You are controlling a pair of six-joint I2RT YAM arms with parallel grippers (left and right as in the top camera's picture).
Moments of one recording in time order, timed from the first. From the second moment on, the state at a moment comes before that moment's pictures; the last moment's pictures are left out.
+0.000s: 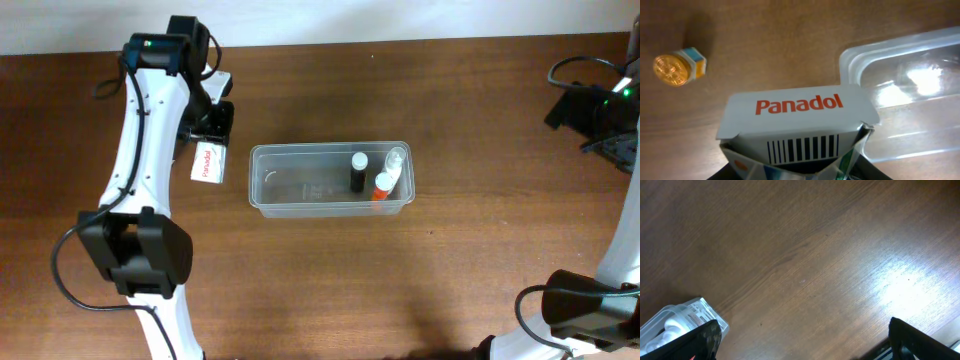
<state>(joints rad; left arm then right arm) -0.12 2.14 2.22 -1.56 0.02 0.11 -0.32 1.79 2.20 -1.69 0.11 0.39</state>
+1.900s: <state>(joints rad) -0.51 2.14 1.98 -1.39 0.03 0.88 -0.32 1.79 2.20 -1.69 0.11 0.39</state>
